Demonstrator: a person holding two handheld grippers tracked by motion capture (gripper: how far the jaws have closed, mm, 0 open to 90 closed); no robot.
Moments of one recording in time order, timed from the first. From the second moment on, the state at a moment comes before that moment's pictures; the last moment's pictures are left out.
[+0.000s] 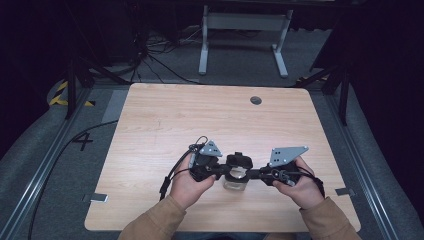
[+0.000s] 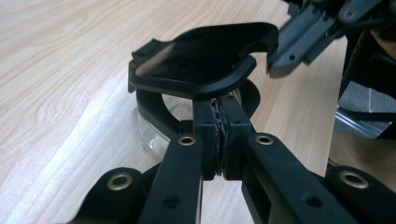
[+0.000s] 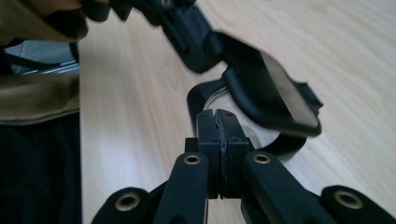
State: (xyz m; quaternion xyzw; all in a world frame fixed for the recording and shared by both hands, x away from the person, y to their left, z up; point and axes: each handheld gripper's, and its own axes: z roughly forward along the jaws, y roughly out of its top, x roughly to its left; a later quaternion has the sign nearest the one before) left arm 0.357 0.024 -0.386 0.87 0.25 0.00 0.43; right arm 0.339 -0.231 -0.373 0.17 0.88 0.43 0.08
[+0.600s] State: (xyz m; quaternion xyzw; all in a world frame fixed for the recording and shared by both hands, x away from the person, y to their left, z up) left arm 0.358 0.018 -0.390 0.88 0.25 0.00 0.41; right arm 0.365 -0.223 -0.360 0.21 0.84 0.49 0.11
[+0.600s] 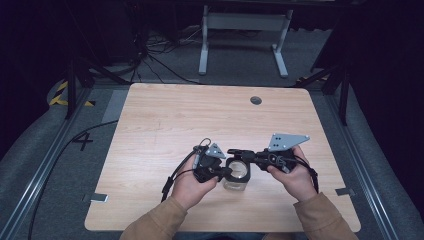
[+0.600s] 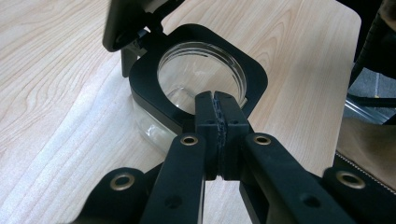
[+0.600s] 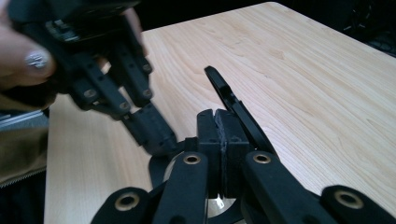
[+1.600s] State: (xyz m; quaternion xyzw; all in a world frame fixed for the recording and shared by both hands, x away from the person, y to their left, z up) left arm 0.358 0.020 -0.388 0.88 0.25 0.00 0.41; right arm 0.390 -0.223 -0.380 0.29 0.83 0.47 0.10
